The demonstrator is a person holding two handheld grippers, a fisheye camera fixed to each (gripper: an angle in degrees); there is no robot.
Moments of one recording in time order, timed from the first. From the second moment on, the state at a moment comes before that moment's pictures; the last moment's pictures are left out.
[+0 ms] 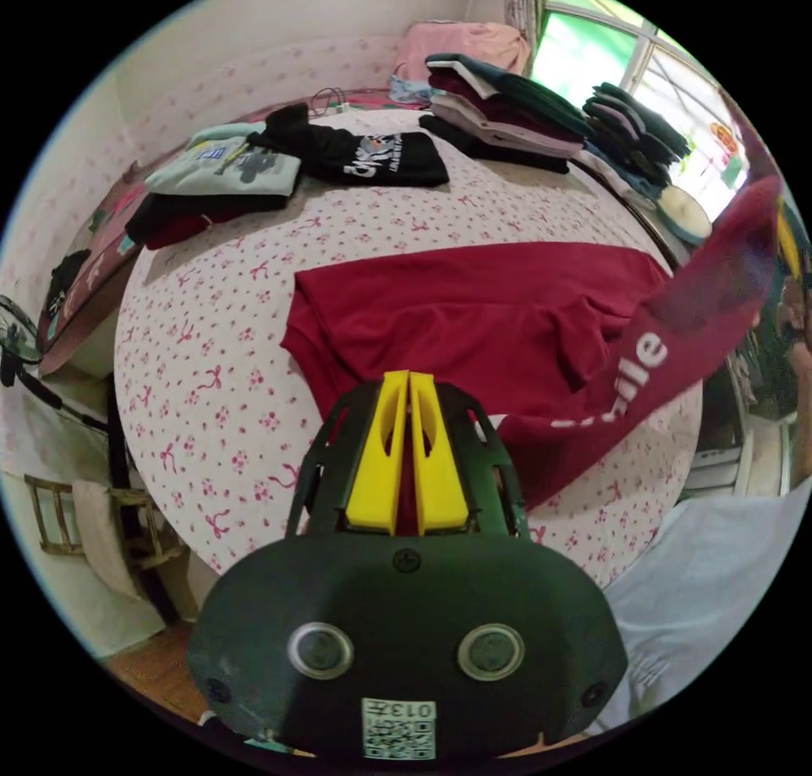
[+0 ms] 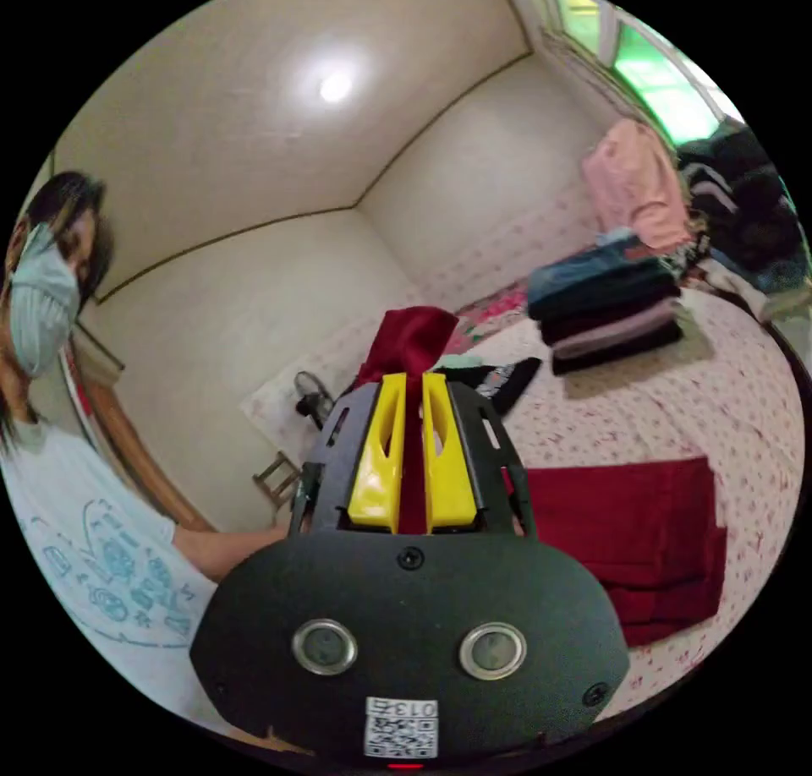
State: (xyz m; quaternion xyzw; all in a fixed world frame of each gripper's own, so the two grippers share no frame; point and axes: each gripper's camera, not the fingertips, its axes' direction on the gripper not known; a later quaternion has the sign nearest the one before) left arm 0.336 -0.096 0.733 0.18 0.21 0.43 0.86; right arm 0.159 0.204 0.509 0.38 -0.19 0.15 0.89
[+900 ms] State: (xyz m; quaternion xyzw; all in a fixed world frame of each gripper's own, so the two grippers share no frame) left arm 0.442 0.072 0.730 0.29 0.10 0.62 0.72; right arm 0.282 0.223 0.645 0.03 0.14 0.31 0.94
